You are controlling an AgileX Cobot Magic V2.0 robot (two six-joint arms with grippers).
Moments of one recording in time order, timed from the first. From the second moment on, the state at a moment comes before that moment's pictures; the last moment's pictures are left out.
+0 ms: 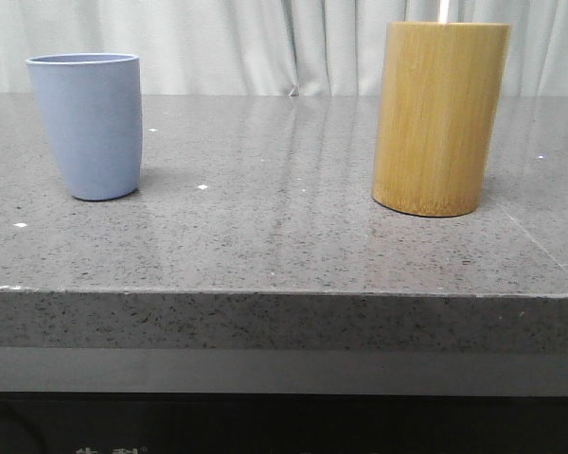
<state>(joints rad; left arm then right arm) -0.07 0.78 -0.84 -0.18 0.41 0.22 0.01 0.45 -0.58 0.13 0.41 -0.05</state>
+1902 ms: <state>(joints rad) -0.50 1.70 -1.71 -0.10 1.25 0.27 0.01 0.45 -0.58 0.13 0.43 -0.05</state>
